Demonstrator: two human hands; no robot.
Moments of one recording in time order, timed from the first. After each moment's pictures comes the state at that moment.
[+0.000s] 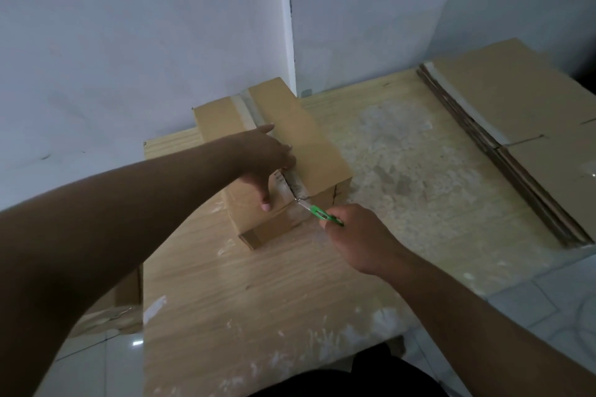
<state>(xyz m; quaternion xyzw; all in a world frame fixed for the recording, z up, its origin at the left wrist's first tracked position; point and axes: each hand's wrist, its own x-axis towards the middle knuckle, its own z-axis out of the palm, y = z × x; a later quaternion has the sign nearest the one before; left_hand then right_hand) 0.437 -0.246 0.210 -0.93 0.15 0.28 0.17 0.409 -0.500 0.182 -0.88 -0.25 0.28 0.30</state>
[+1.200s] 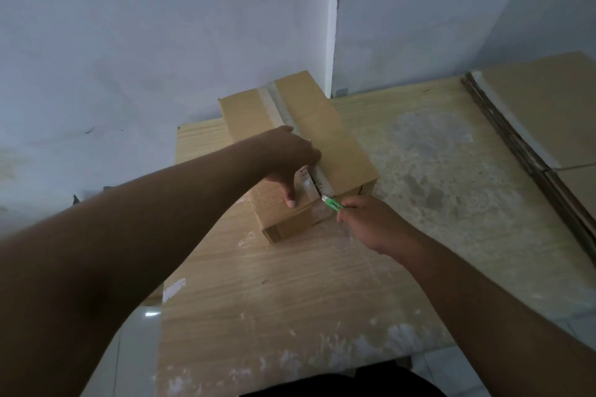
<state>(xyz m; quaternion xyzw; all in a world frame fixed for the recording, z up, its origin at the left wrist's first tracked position) 0.427 -0.238 0.203 -0.96 0.09 0.25 0.13 0.440 -0.466 0.176 -0.85 -0.23 0.35 0.30</state>
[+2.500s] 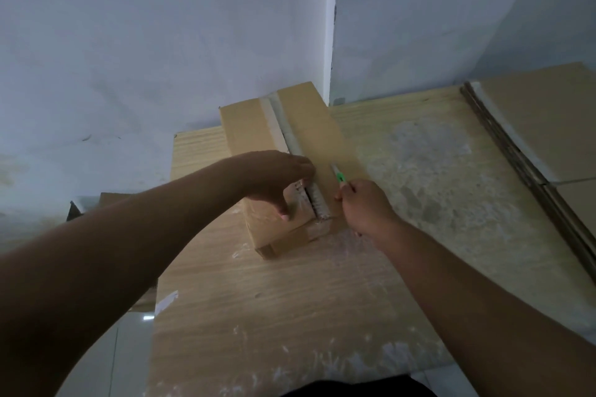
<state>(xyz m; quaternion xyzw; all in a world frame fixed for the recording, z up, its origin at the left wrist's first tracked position) 0.410 -0.240 0.211 -0.97 0.06 0.24 -0.02 0.479 -0.430 0.151 -0.88 -0.15 0.26 0.37</state>
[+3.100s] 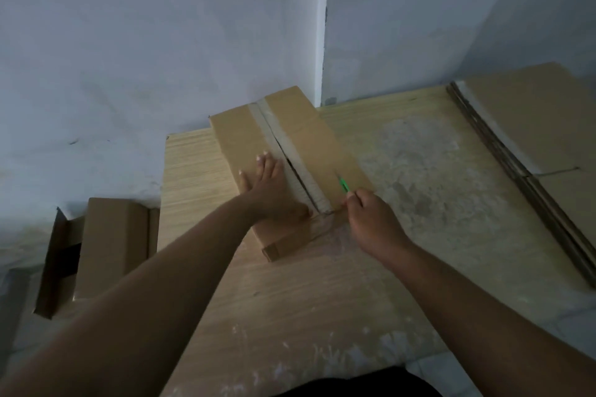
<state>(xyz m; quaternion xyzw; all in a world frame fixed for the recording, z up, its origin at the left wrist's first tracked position) 0.386 -0.264 0.150 -0.92 -0.26 0.19 -0.21 0.448 -0.463 0.165 -0.89 -0.18 0.22 0.35</state>
